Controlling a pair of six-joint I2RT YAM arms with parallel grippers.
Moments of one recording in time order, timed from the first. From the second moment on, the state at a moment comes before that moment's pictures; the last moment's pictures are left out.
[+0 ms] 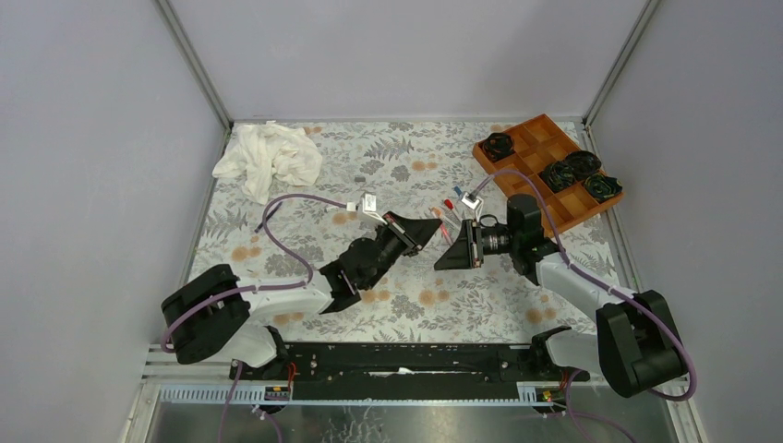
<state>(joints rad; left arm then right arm) -1.03 1.41 0.59 0.87 -0.37 -1.14 0.33 1.23 0.53 0.32 -1.24 0.65</state>
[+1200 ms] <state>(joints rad) -1.08 1.37 0.59 0.87 -0.27 -1.01 0.33 1.17 0.54 0.31 -1.25 0.52</state>
